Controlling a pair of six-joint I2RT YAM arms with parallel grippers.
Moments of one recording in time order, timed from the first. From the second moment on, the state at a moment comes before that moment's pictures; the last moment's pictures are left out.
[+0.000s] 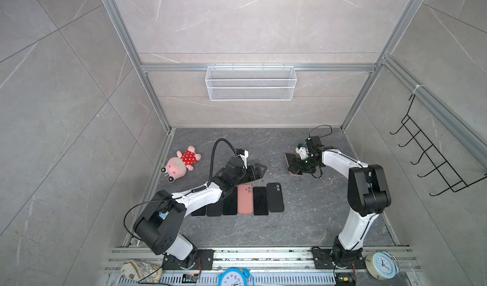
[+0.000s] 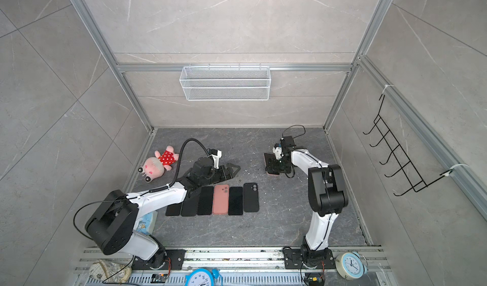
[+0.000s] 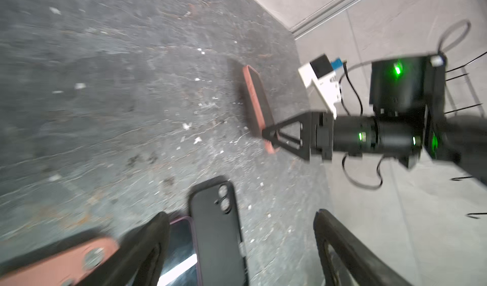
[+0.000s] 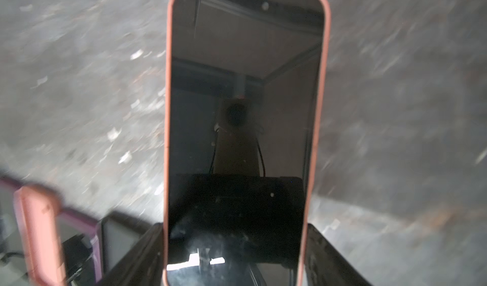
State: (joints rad) left arm -0.68 1.57 0.84 0.28 0.26 -0.87; right arm 0.16 1.81 1.23 -0.62 -0.33 0.11
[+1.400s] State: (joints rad) left arm -0.70 1.82 0.90 0.53 0.37 -1.19; right arm 0.42 1.54 0.97 -0.46 -0.50 0.17
